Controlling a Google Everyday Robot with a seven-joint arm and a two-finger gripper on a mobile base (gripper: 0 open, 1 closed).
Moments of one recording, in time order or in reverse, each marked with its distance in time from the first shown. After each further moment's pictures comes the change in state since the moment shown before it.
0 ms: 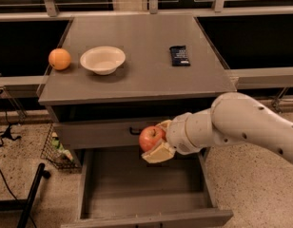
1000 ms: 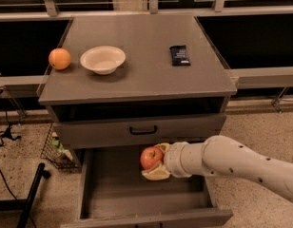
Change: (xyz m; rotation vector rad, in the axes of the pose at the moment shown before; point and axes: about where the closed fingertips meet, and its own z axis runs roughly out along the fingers) arm 0.079 0.006 0.079 0.073 -0.052 0.027
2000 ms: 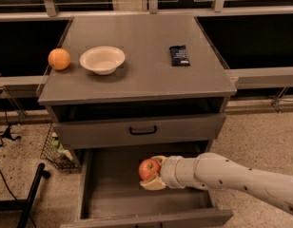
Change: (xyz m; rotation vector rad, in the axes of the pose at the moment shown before) arm 0.054 0.011 0.056 -0.005 -0.010 0.005
